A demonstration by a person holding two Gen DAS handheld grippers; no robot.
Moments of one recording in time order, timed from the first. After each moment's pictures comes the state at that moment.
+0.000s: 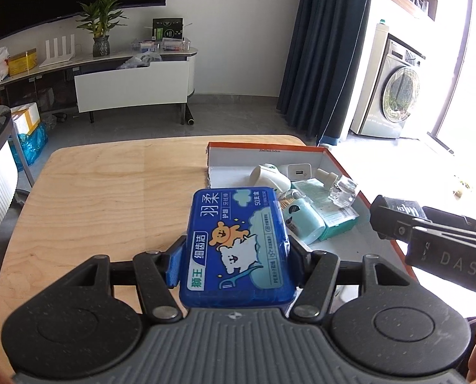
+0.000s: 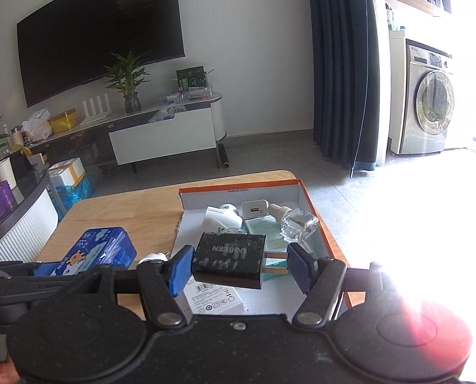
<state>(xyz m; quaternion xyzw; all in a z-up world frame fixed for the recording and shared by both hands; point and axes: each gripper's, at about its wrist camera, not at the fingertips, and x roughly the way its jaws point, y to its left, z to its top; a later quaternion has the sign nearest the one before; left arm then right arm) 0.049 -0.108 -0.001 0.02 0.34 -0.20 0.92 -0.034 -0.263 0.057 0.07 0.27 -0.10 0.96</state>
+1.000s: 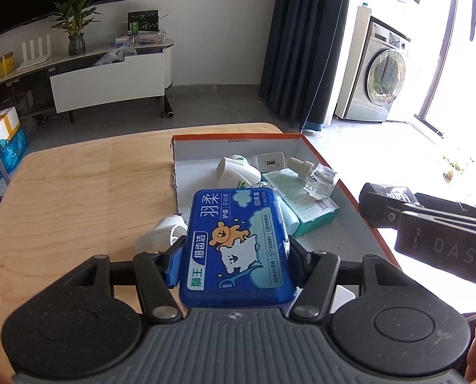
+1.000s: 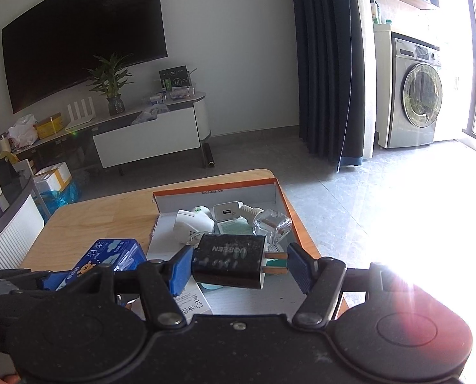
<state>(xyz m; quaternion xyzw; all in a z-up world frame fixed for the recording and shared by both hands) 0.061 -0.145 -0.008 0.04 0.35 -0.23 0.91 -0.030 -0.292 0.054 0.08 0.27 -0.12 0.95</state>
